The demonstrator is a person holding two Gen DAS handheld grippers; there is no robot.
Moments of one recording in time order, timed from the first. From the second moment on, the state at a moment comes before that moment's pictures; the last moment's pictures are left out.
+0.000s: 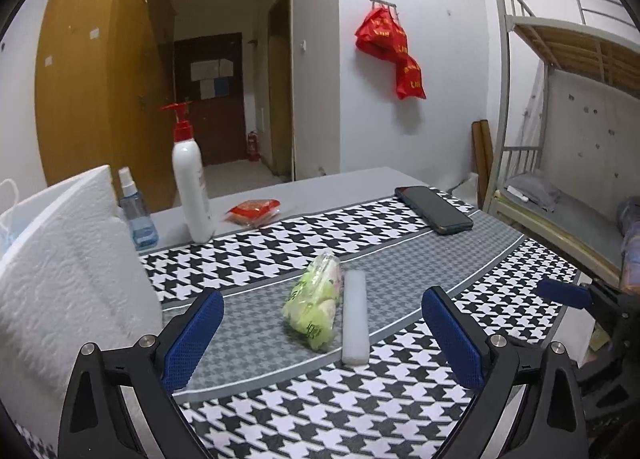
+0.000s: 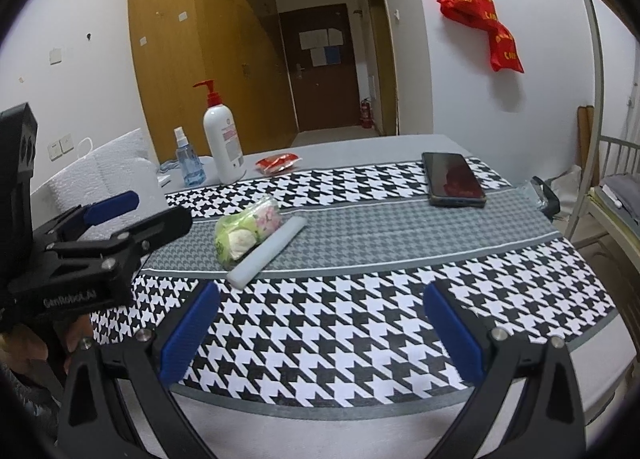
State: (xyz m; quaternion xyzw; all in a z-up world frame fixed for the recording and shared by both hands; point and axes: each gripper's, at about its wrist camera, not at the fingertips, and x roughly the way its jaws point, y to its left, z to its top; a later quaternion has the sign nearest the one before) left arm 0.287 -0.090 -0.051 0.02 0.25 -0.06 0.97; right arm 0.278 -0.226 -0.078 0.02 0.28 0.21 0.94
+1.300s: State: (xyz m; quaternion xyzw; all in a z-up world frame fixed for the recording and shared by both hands) left arm 0.373 -0.076 -0.105 -0.04 0.41 -0.10 0.90; right arm 0.304 -0.205 -0.090 0.00 0.32 0.21 0.93
